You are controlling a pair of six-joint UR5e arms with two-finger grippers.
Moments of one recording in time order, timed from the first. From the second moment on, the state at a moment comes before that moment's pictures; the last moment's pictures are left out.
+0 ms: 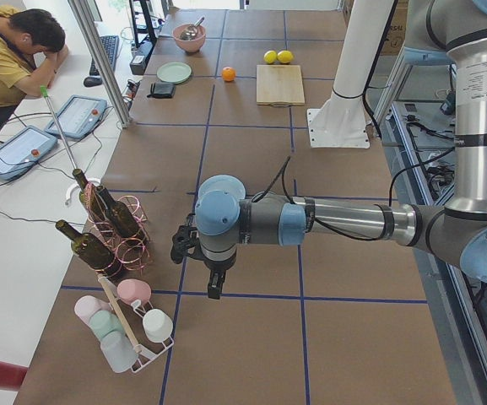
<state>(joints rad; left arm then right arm) -1.64 -1.47 -1.76 -1.51 -2.38 0.16 1.60 -1.70 1.71 -1.55 2.31 -0.11</state>
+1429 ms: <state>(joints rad) -1.59 -1.52 -1.75 -2.23 -2.39 0.03 1.56 -1.69 1.72 -1.13 2.43 0.12</state>
